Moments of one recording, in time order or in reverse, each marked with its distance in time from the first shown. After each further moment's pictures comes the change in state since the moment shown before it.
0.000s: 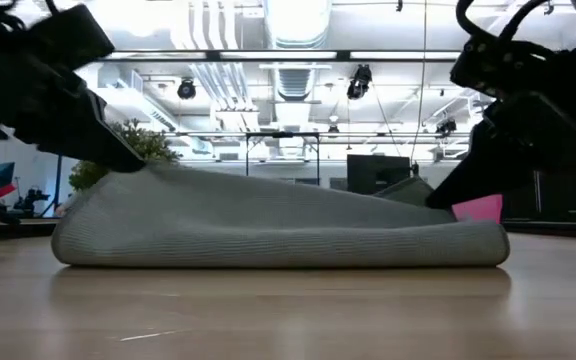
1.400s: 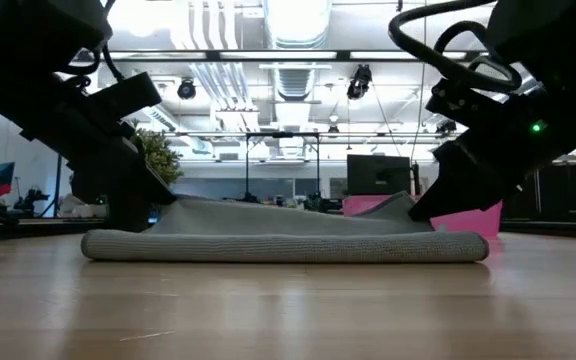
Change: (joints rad) left arm 0.201 0.131 -0.002 0.054 -0.018 0.101; right arm -0.111 0.058 -0.029 0.027 0.097 0.079
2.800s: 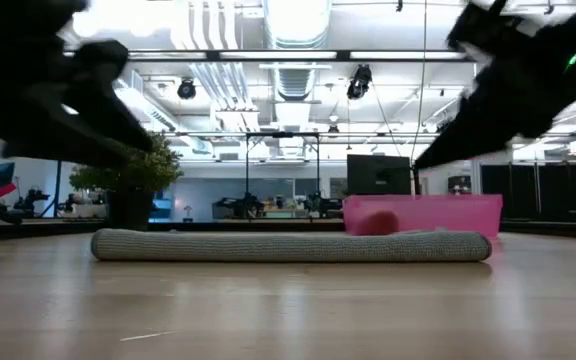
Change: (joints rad) left arm -0.234 -0.088 0.040 0.054 0.075 0.536; right arm 0.094 -0.152 0.042 -0.112 0.001 -0.143
